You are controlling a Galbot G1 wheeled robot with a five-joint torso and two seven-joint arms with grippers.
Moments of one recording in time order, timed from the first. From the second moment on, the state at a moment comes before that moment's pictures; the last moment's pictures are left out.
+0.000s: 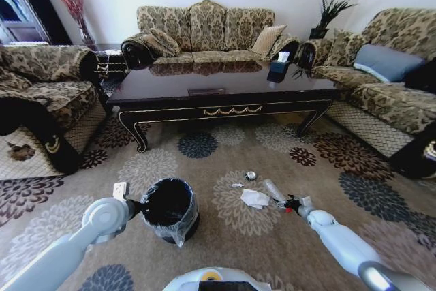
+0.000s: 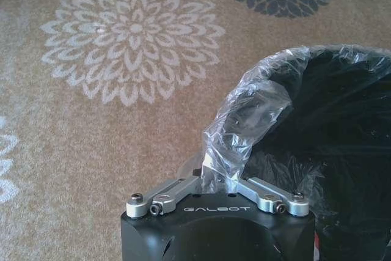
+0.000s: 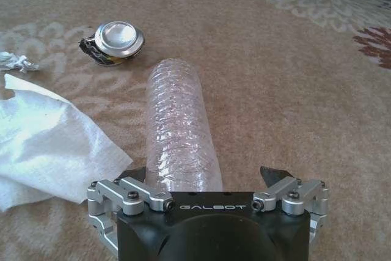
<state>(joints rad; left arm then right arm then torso) 1.29 -0.64 -0.37 -2.18 -1.67 0.74 -0.96 -0.78 0.91 0.03 0.70 0.54 0.04 -0.32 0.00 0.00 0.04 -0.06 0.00</state>
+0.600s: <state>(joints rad) 1.31 -0.65 -0.38 -2.19 -1.64 0.74 -0.96 -0.80 0.92 0.05 0.70 0.49 0.07 -0.34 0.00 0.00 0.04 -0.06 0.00</state>
